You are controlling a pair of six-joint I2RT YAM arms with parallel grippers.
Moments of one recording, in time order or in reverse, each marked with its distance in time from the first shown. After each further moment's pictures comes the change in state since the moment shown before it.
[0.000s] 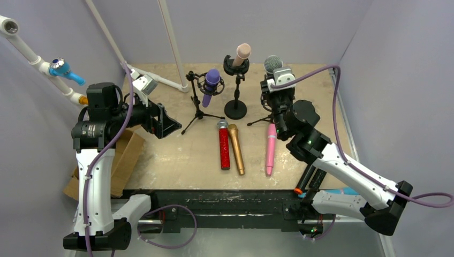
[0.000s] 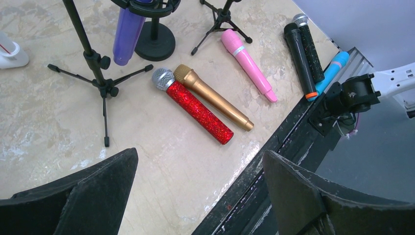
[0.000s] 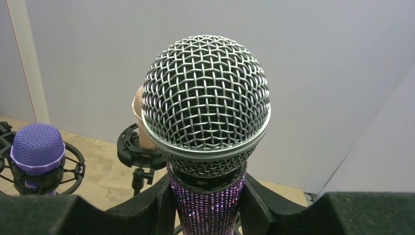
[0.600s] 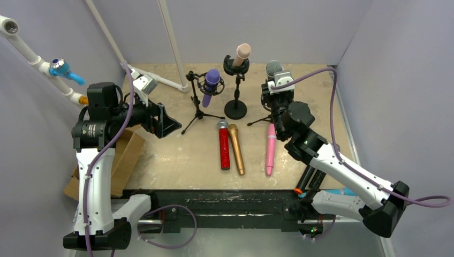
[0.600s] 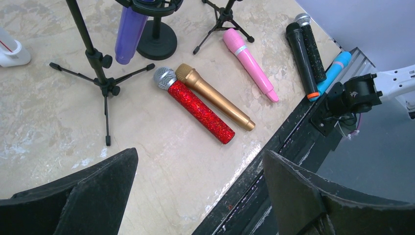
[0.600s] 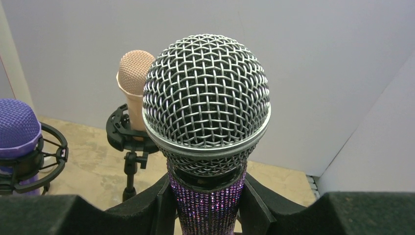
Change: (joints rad) left arm 0.000 0.004 0.000 0.000 -0.008 0.001; right arm -0.058 0.000 -0.091 0.031 -0.019 0.061
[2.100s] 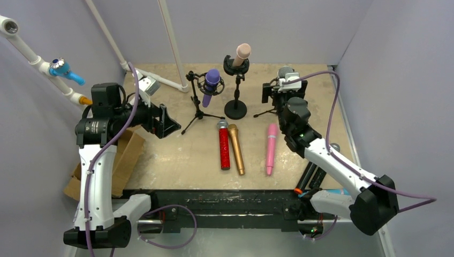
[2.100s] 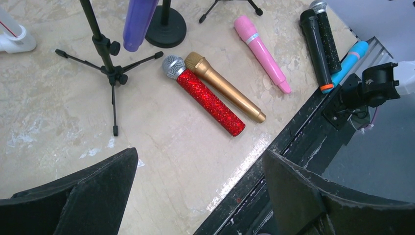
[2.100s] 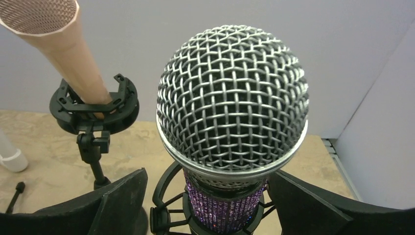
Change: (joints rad) left arm 0.000 0.017 -0.023 -0.011 -0.036 0.053; right arm -0.261 0.093 -0.195 0.165 -0.160 0.229
